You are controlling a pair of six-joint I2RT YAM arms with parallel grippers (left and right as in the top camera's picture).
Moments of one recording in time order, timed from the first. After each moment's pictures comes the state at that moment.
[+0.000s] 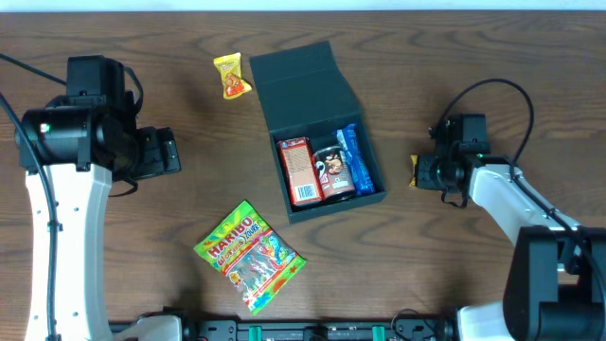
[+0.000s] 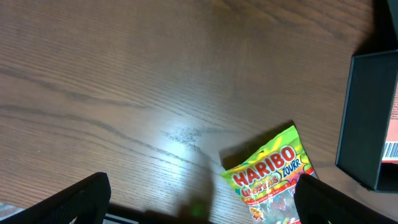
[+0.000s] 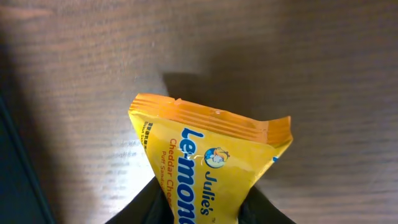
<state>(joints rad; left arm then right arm) 0.04 1.40 1.58 -1.48 -0.08 -0.18 -0.01 1.63 0.83 -0.44 -0.09 0.13</state>
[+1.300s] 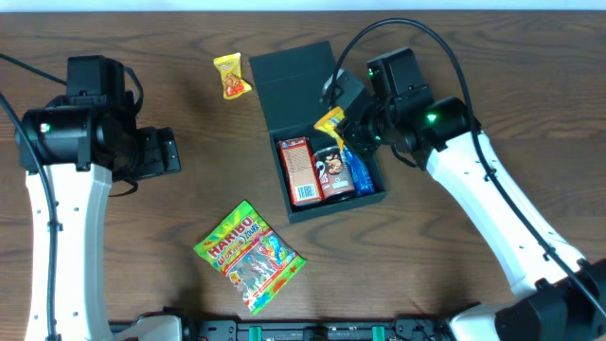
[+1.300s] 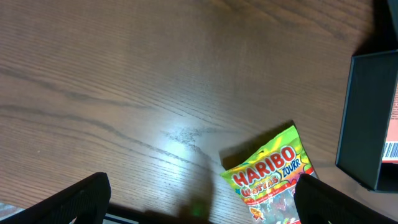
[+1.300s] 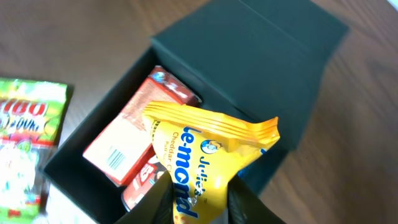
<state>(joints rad) 0.04 1.40 1.58 -1.48 -0.08 -0.18 0.43 1.59 1.41 -0.81 -0.25 -0.42</state>
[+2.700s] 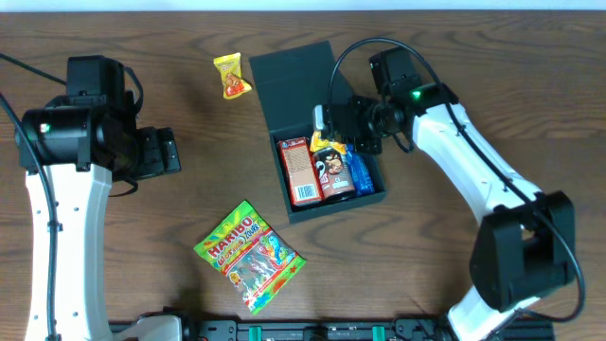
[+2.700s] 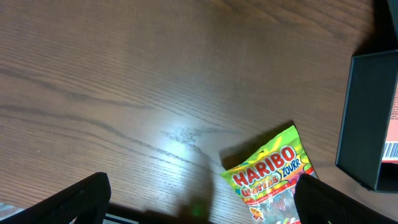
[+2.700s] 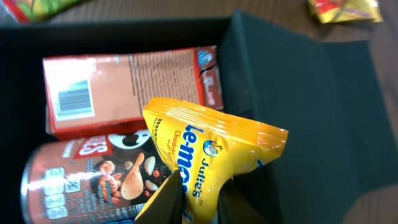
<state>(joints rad) 0.04 1.40 1.58 -1.48 -0.08 -0.18 0.33 1.84 1.41 -0.76 -0.52 -1.27</state>
